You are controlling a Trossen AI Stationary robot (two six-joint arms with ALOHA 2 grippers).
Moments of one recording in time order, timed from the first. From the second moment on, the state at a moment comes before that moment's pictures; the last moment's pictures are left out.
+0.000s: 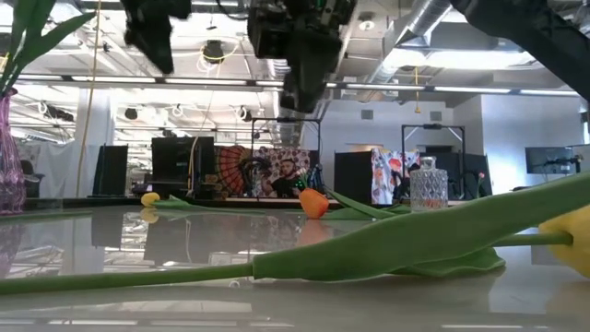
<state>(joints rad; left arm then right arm) 0.53 1.12 1.34 -1.19 -0.22 -0.03 -0.15 2.29 2.30 -1.52 -0.55 -0.36</state>
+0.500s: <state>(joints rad) 0.51 1.53 1.34 -1.37 -0.08 -0.20 -0.13 1.84 1.38 -0.93 -0.55 -0.09</state>
